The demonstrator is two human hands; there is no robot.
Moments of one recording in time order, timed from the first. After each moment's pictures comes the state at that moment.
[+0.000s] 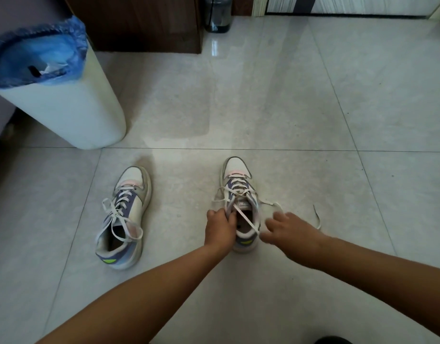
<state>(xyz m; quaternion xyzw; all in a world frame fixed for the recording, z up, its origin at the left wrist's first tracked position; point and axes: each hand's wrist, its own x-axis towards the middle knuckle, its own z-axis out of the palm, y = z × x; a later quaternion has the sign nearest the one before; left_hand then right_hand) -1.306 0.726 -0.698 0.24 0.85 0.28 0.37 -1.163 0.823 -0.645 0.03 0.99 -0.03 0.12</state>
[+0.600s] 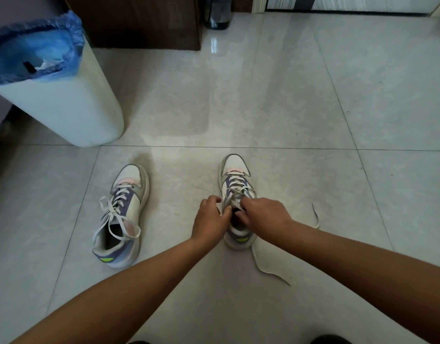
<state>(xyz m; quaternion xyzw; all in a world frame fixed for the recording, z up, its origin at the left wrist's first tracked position) -1.329 0.723 -0.693 0.28 0.85 0.29 0.33 -1.228 0.811 -0.644 0.30 0.93 -0.11 0.19</state>
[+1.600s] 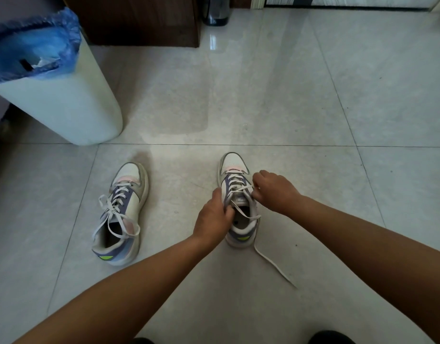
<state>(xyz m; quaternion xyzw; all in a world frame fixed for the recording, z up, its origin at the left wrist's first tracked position) -1.322 0.724 -0.686 0.34 0.83 0.29 0.34 -1.226 0.869 -0.669 0.30 0.94 -0.12 0.13</state>
